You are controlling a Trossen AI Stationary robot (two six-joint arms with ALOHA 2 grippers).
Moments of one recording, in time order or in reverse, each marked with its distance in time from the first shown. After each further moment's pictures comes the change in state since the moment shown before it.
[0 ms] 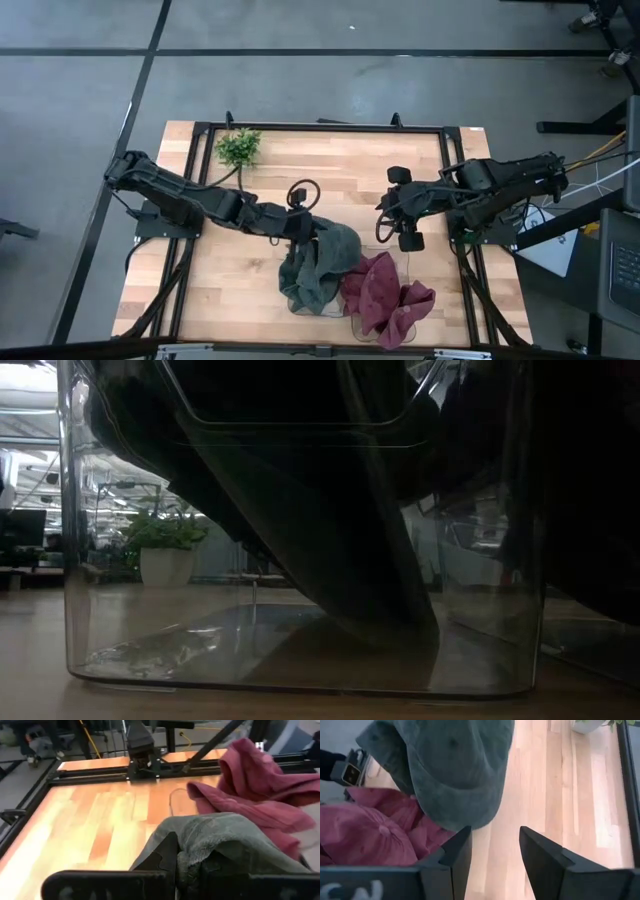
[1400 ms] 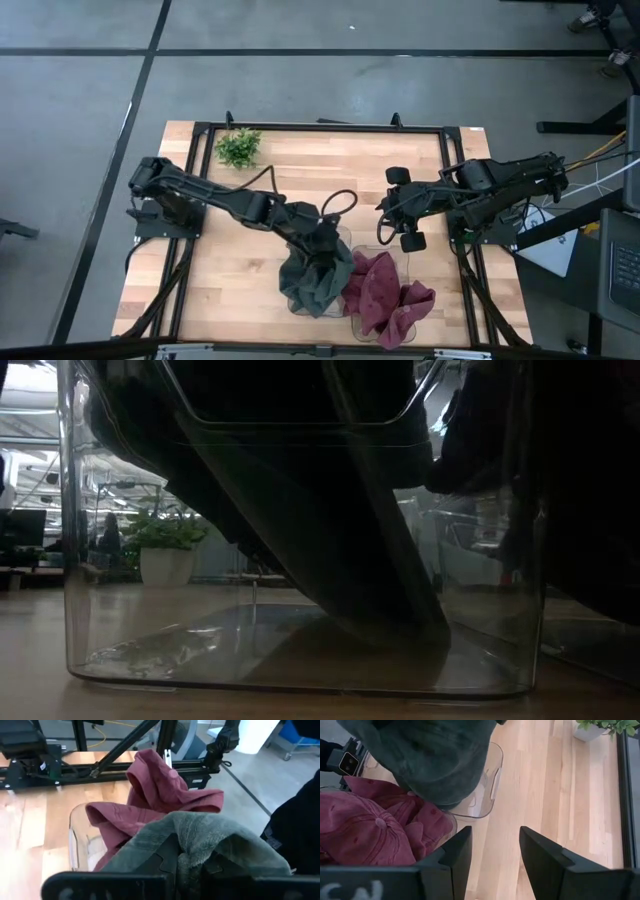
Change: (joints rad) left arm 0.054 0.219 0.220 0.017 0.531 -0.052; right arm 0.000 0.000 -0.001 -0.002 0.000 -0.072
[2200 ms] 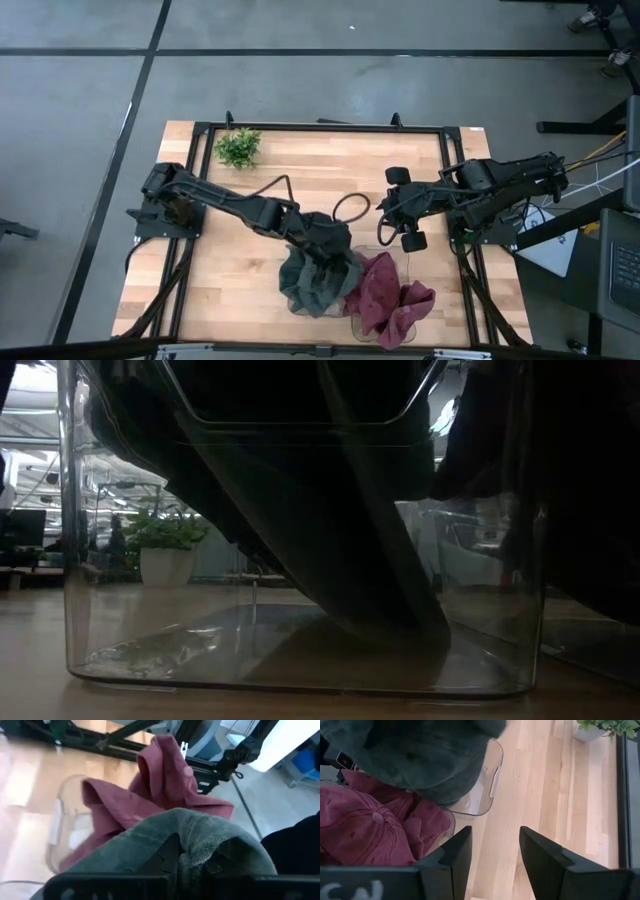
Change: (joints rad) left arm -0.022 0.116 0.141 -0.092 -0.061 -0.279; right arm -0.001 0.000 0.000 -0.009 0.003 -0.028
